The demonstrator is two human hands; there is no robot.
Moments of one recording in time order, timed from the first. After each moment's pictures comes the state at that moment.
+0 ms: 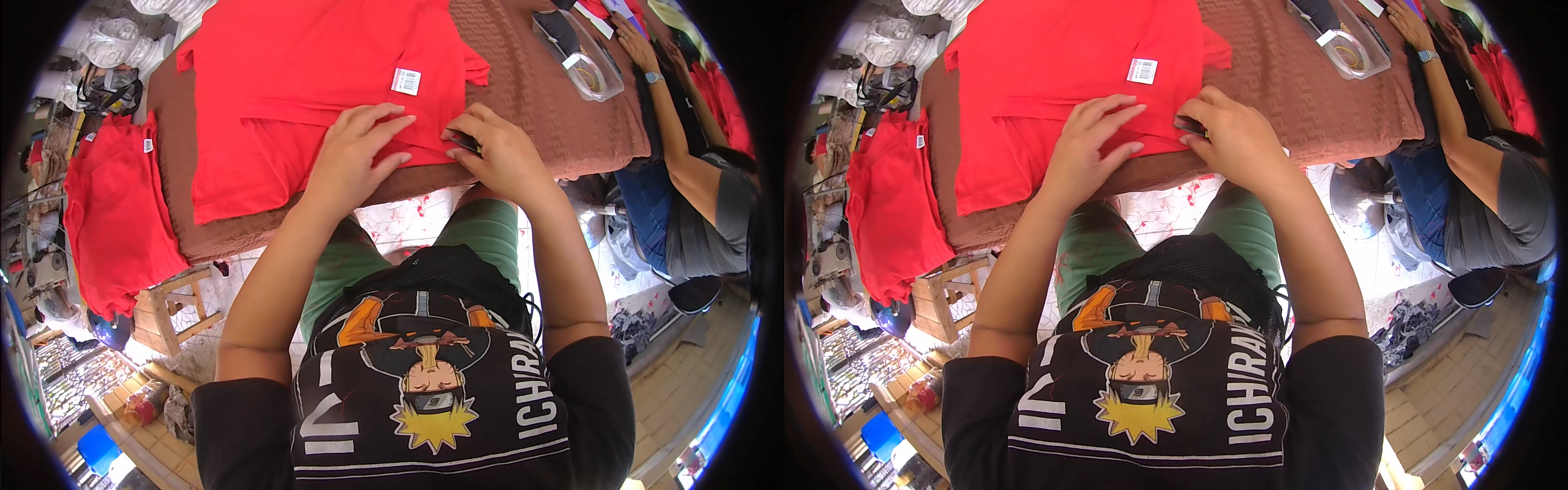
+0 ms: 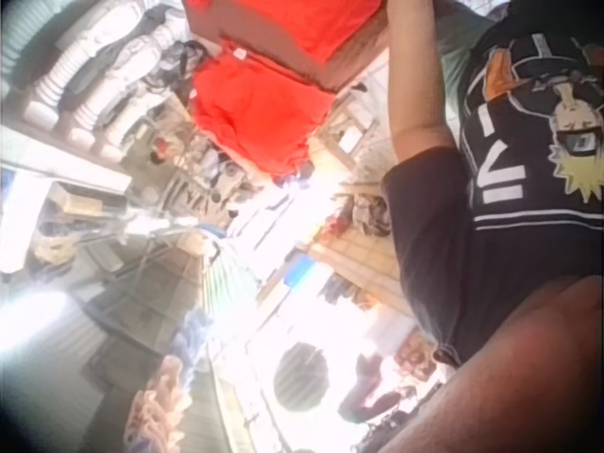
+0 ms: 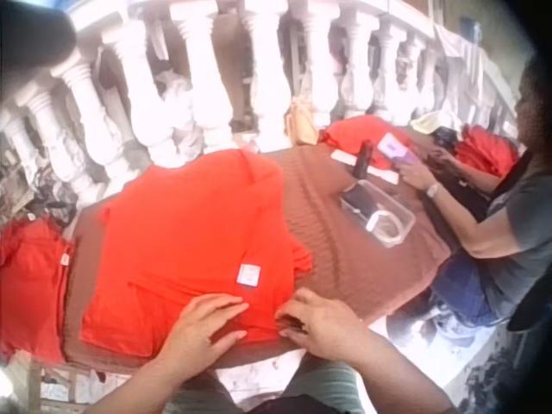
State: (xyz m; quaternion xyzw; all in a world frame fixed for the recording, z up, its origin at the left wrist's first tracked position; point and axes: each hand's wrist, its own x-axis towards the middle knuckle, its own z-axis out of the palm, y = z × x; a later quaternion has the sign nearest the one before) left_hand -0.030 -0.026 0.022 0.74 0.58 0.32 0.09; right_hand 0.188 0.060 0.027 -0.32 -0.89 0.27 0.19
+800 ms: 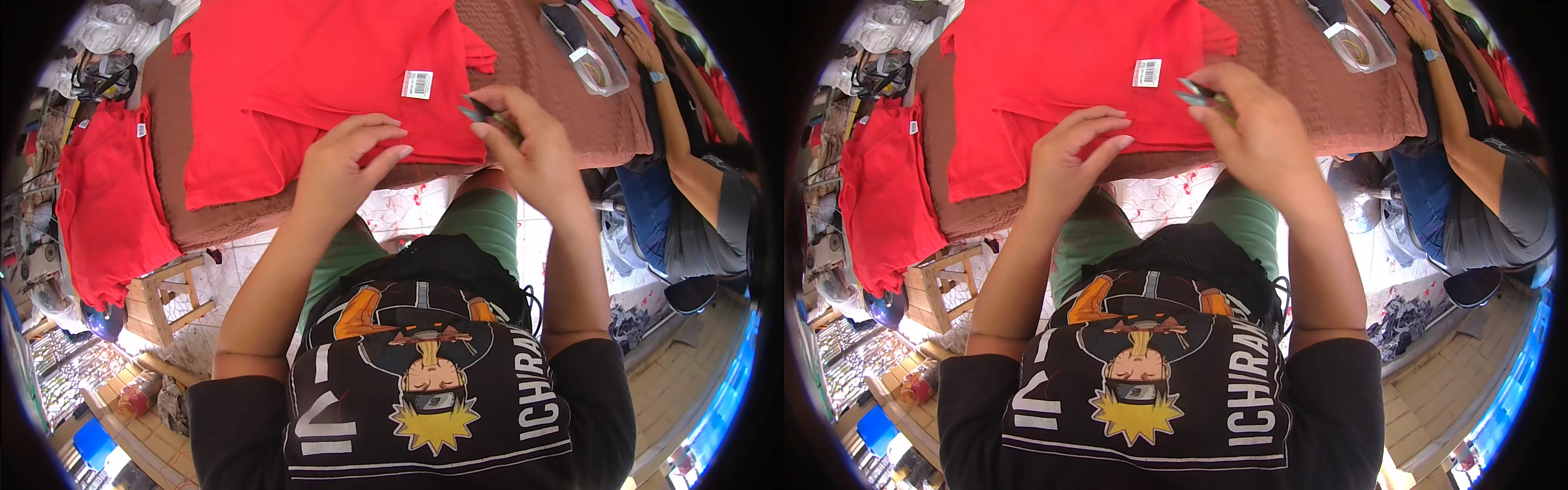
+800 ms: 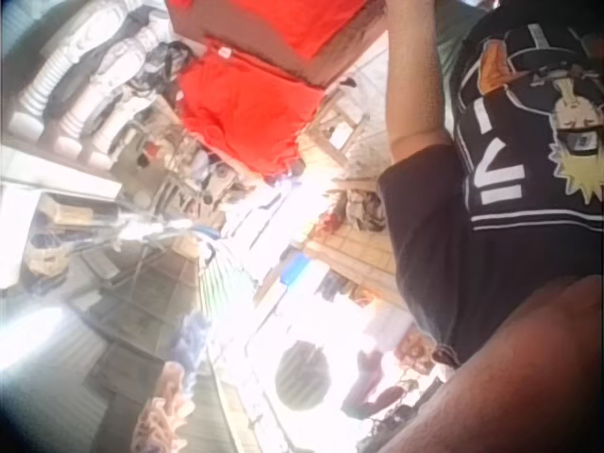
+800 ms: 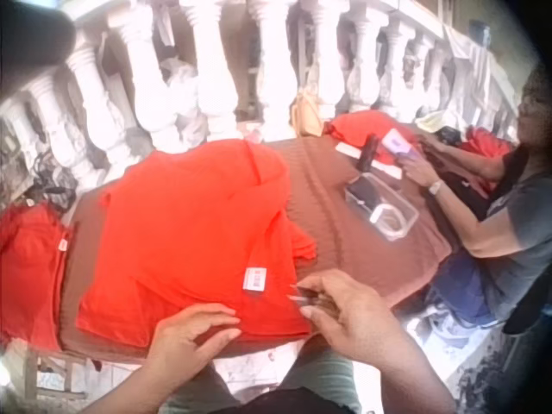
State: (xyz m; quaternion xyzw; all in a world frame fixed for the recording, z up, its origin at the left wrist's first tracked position) left_hand -0.020 -0.057 0.042 0.63 0.63 0.40 0.22; right_hand 0.194 0.040 0.062 -0.35 -0.81 0.35 0.31
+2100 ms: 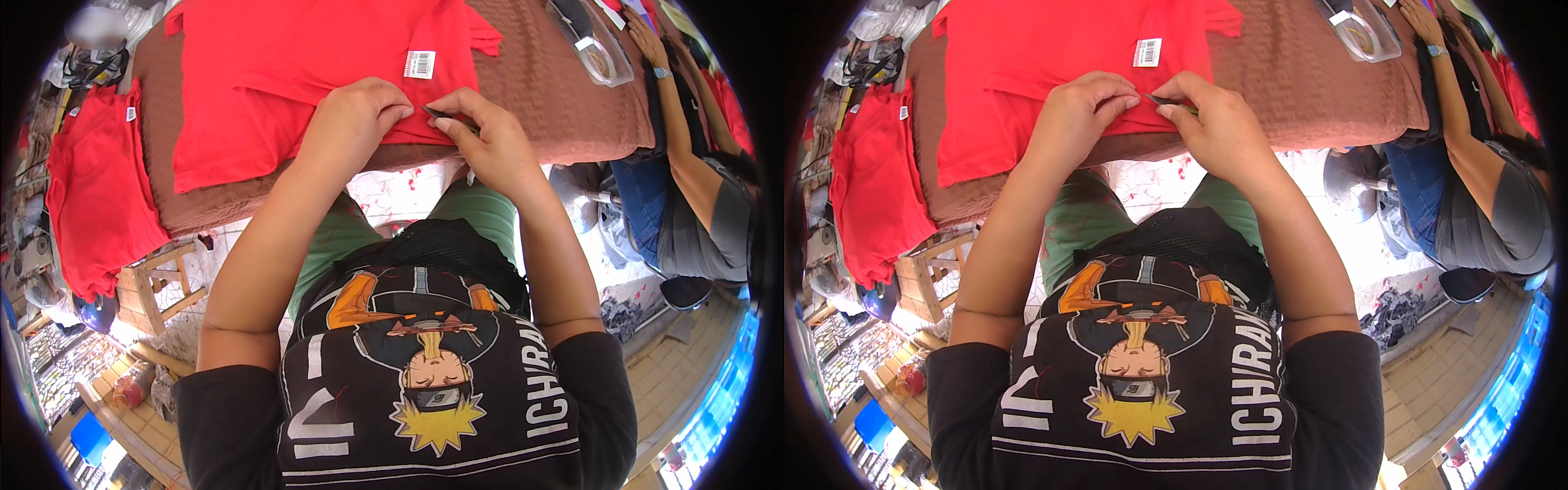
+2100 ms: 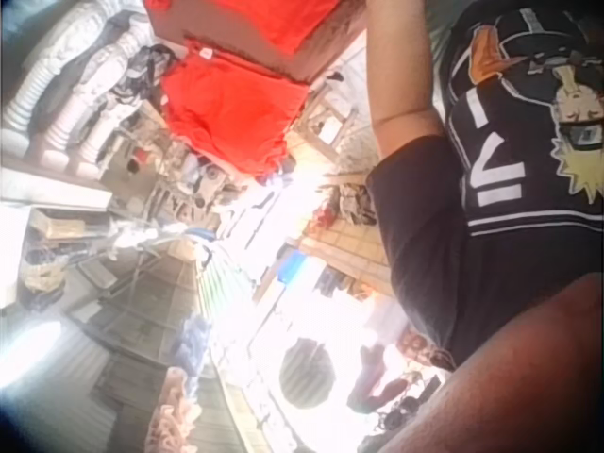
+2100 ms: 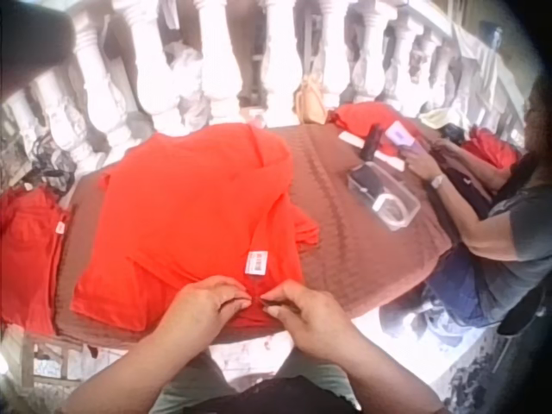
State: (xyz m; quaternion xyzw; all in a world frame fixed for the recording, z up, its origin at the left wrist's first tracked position) left_hand -0.028 -0.026 0.029 0.69 0.64 0.28 0.19; right_hand 0.168 0.030 0.020 -0.35 -0.76 0.47 0.26
